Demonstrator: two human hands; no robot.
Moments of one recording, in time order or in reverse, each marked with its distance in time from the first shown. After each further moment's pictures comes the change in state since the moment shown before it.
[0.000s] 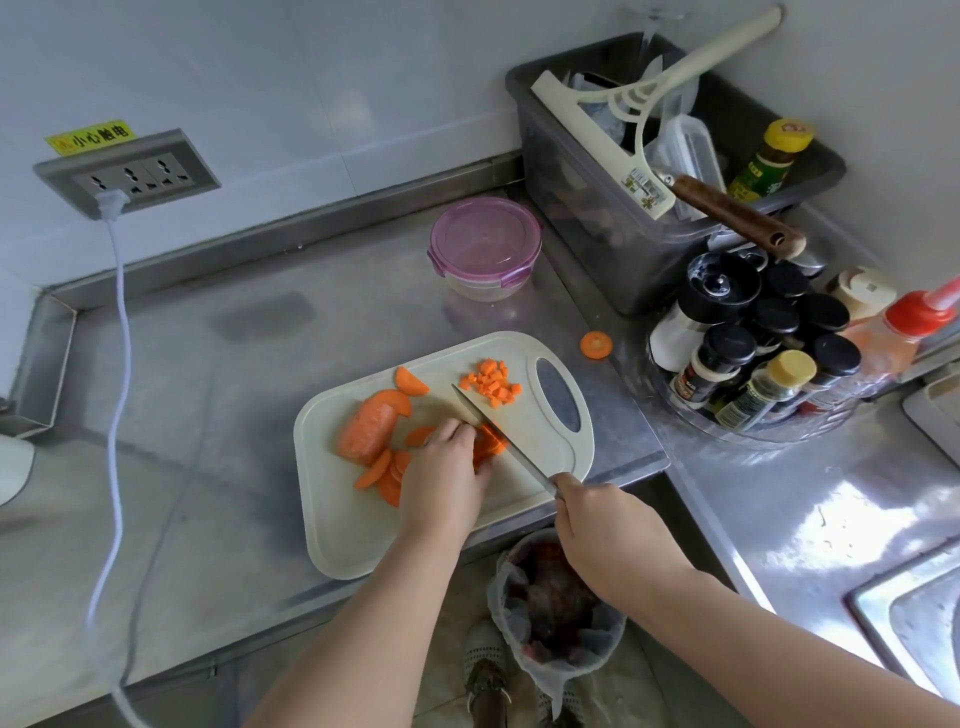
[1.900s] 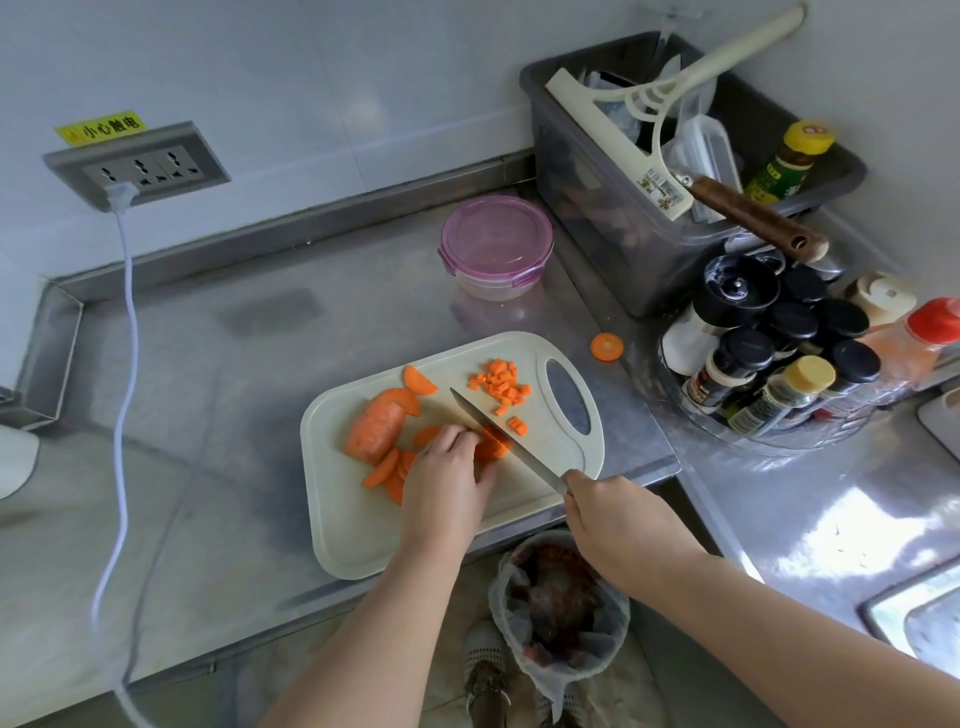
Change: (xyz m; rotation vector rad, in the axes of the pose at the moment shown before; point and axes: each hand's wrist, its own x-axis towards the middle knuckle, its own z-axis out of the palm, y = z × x) left_hand -0.004 -0.019 0.020 -0.068 0.213 0.111; right_hand 0.011 0.004 -0.006 -0.073 -0.048 -0.025
